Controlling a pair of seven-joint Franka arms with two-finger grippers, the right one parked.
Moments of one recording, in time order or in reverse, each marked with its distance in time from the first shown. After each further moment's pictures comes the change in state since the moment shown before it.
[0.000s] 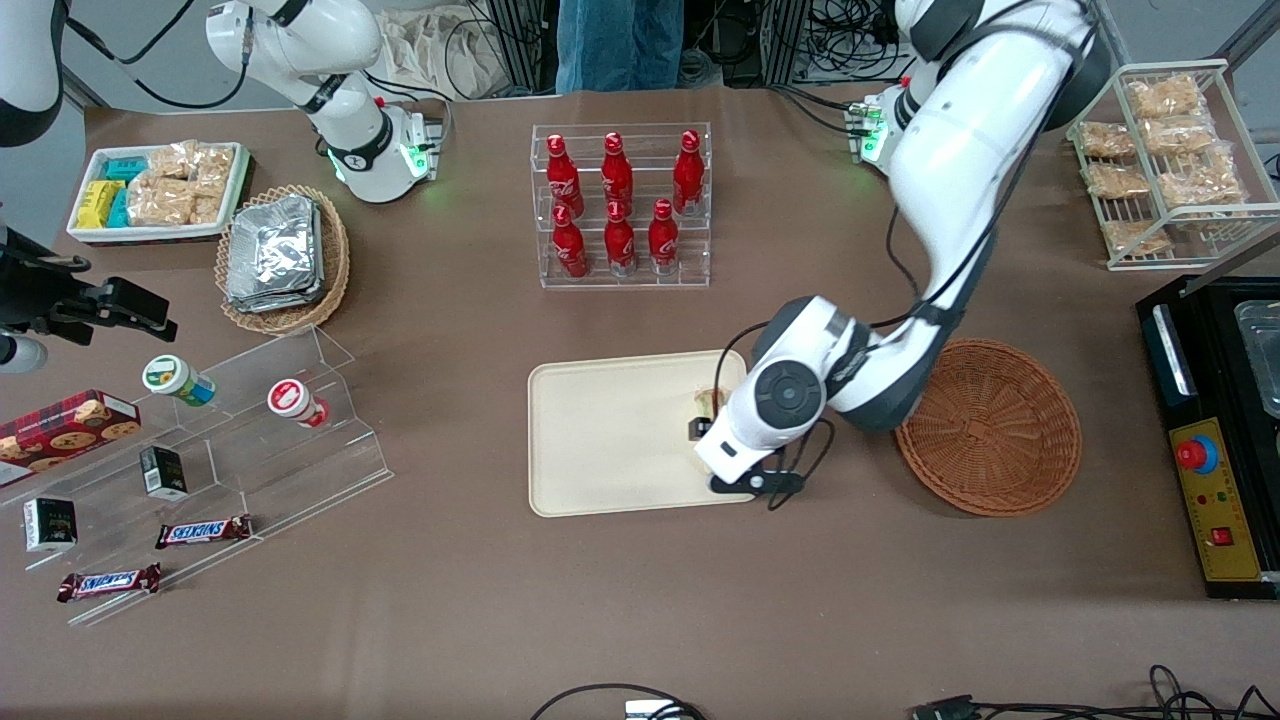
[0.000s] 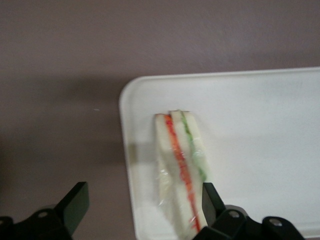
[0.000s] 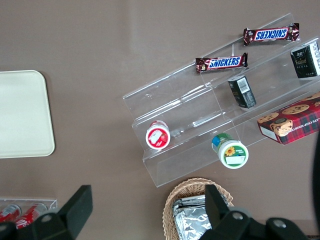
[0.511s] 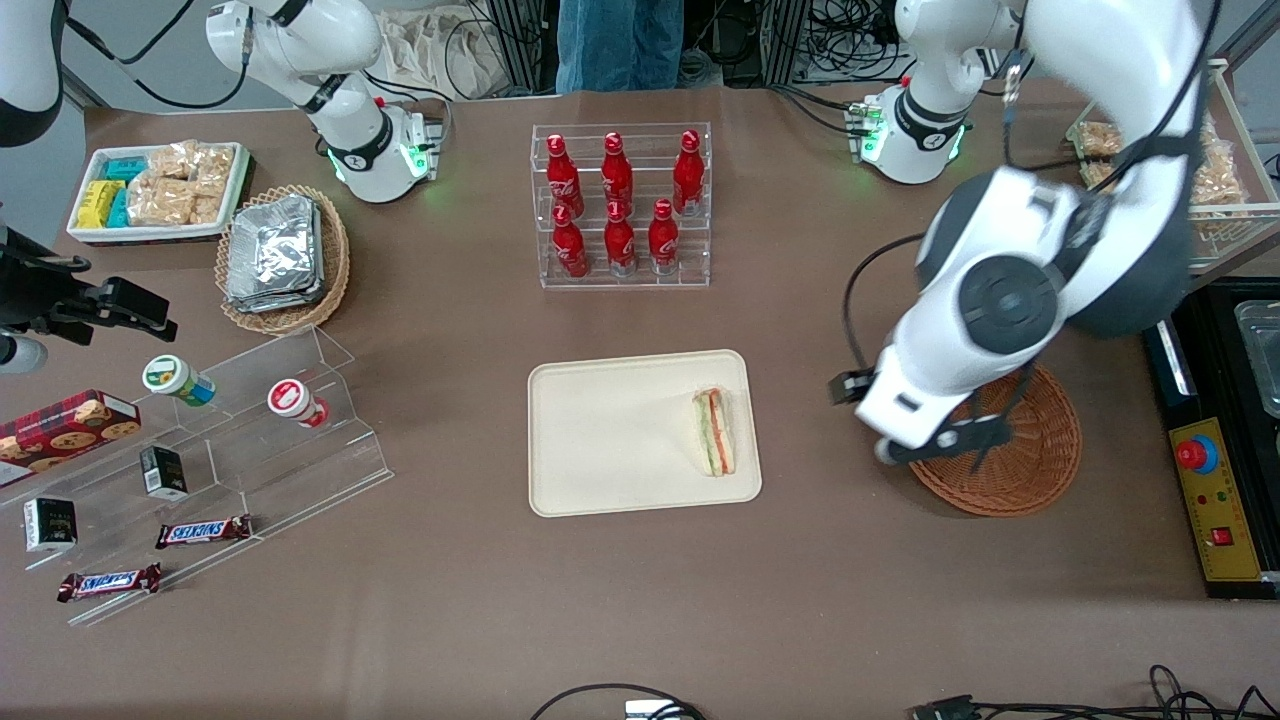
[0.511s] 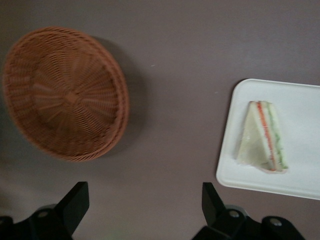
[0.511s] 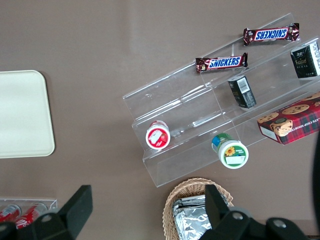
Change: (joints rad) arm 0.179 -0.328 0.003 0.008 0.000 -0.426 0.014
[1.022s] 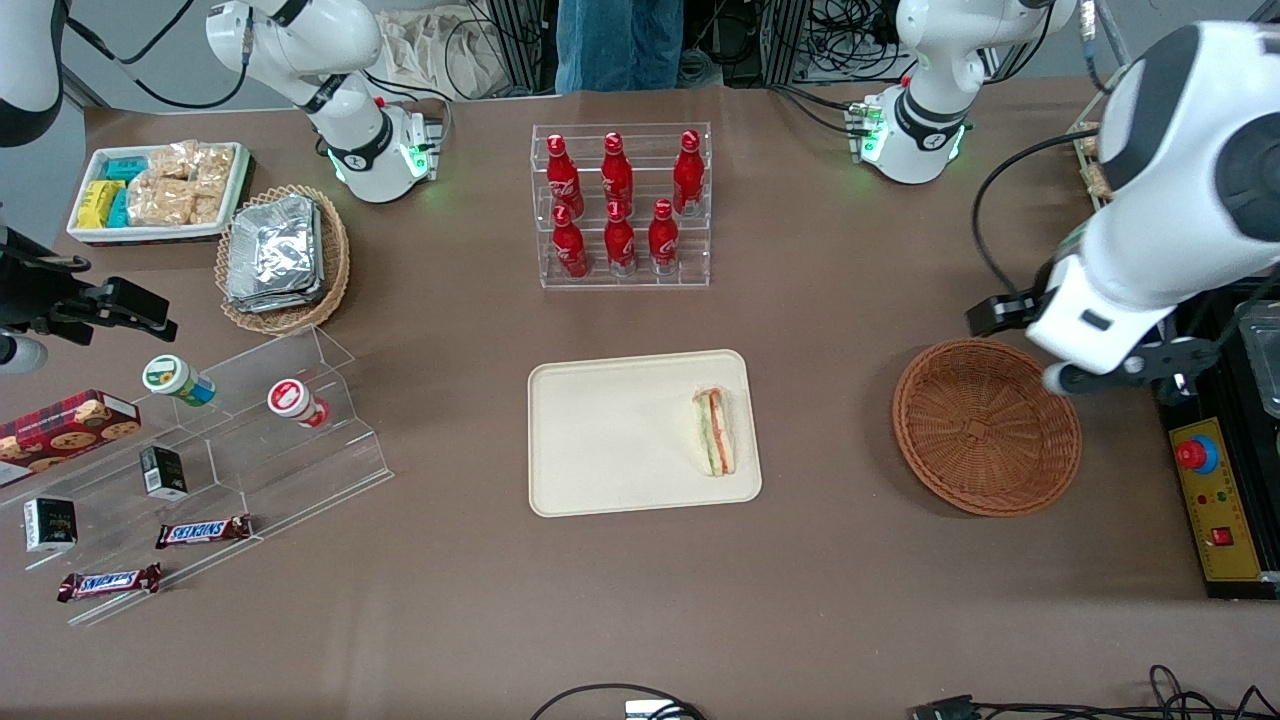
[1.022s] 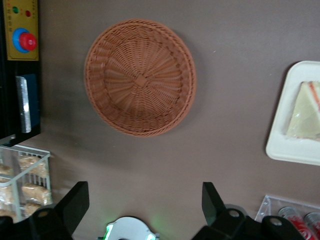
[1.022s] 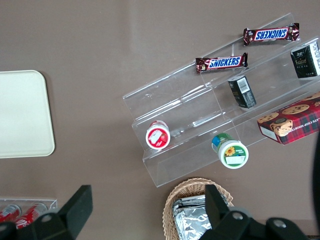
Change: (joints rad) arm 0.174 -0.173 0.002 -0.009 0.000 -0.190 0.234
